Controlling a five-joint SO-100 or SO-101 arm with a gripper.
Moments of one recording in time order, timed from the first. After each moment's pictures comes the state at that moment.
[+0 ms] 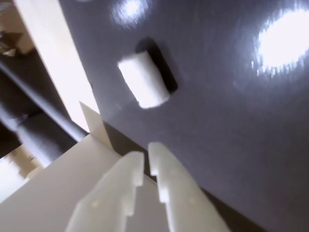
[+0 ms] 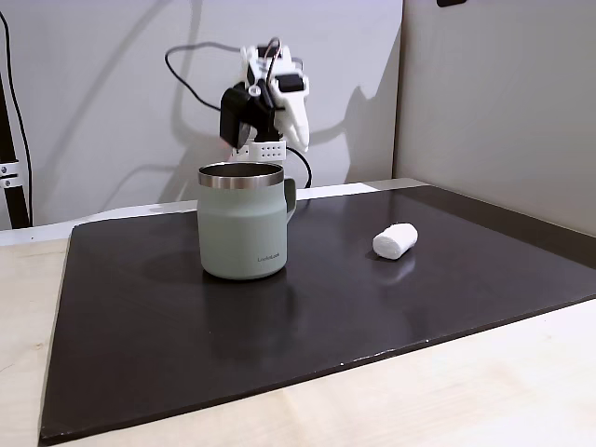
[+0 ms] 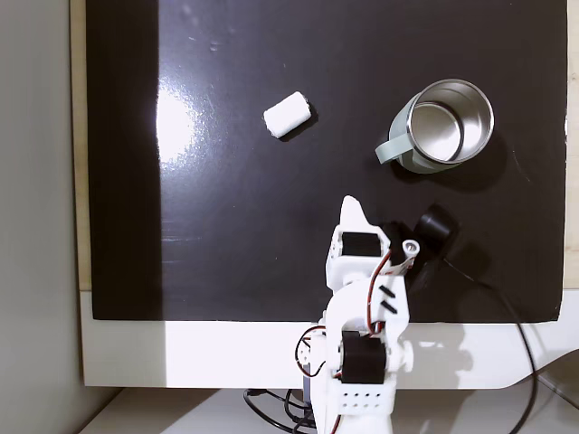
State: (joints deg) arm 2.5 157.4 142.6 57.1 4.5
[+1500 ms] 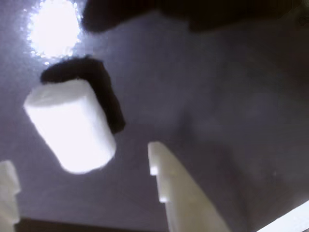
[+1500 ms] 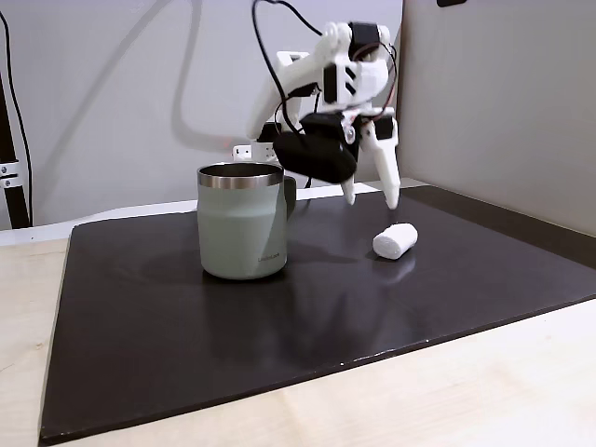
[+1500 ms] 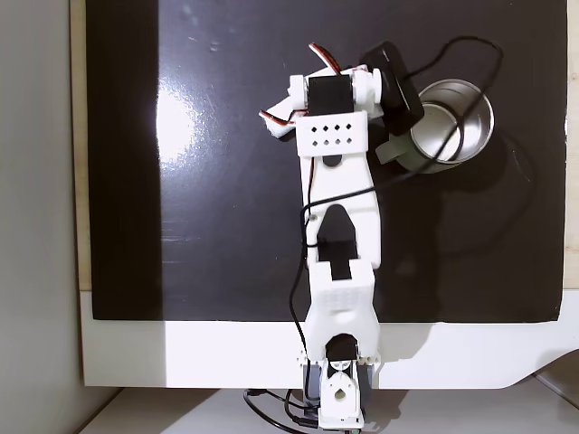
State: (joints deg) arm -4.4 45.5 28.8 102.8 -19.0
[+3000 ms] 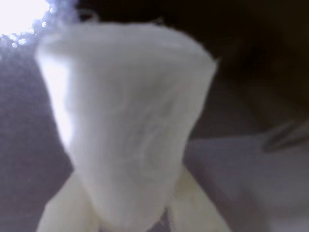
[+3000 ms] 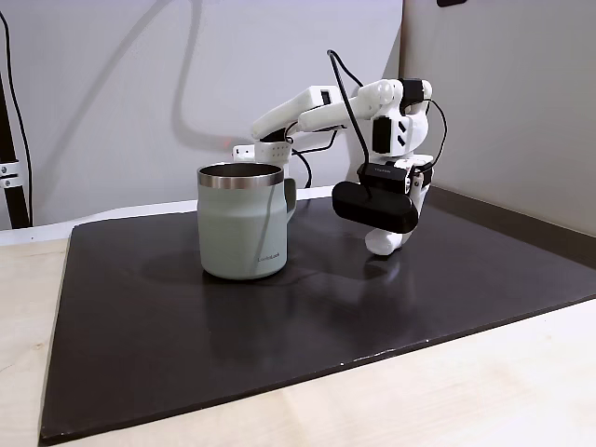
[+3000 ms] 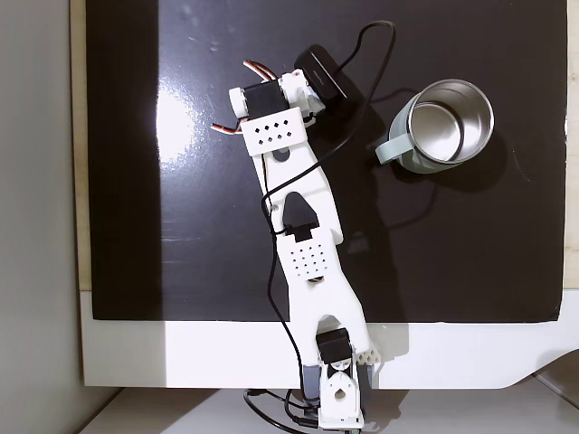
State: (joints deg) arm -14.4 25.0 9.3 102.8 -20.3
